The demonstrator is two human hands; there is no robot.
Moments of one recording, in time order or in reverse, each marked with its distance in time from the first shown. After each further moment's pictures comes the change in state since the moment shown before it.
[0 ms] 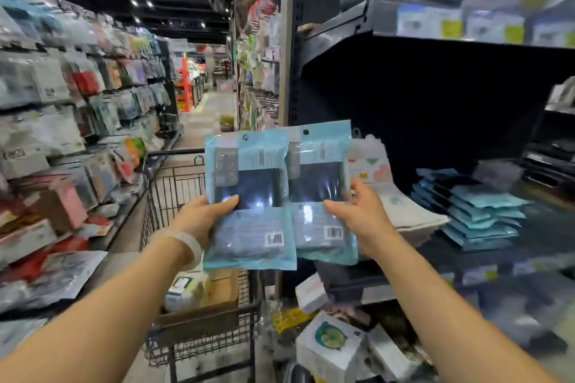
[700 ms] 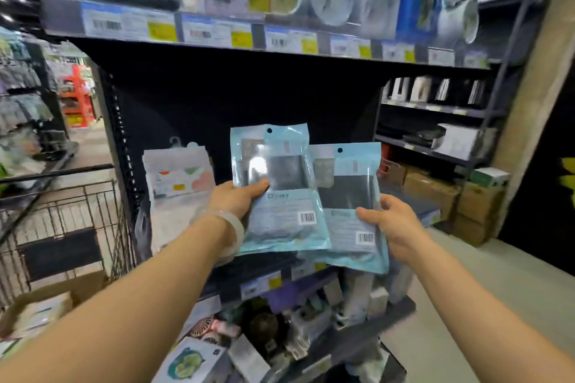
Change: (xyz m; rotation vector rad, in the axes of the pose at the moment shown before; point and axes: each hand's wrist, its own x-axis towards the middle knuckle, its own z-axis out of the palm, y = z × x) left_hand -0.050 -0.043 0.382 0.009 -0.200 0.001; right_hand -0.035 0.048 -0.377 0.067 0.374 0.156
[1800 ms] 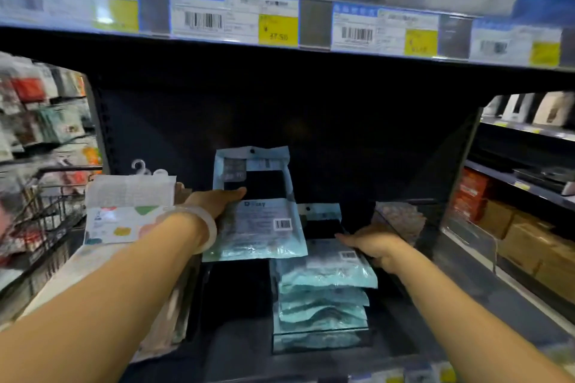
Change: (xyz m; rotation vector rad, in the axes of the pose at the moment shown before) left_hand 0.193 0.013 0.045 0.355 0.428 -0.169; right_hand 0.281 0.011 0.039 -0.480 -0.495 0.221
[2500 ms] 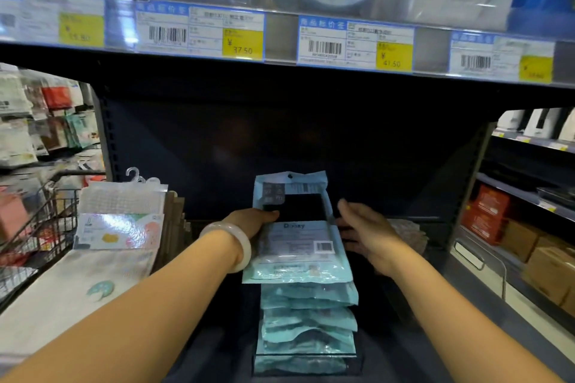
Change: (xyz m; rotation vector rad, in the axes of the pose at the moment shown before) left_hand 0.009 -0.006 0.069 -0.106 -0.194 -0.053; right_hand -0.003 -0.025 -0.020 0.375 -0.073 -0.325
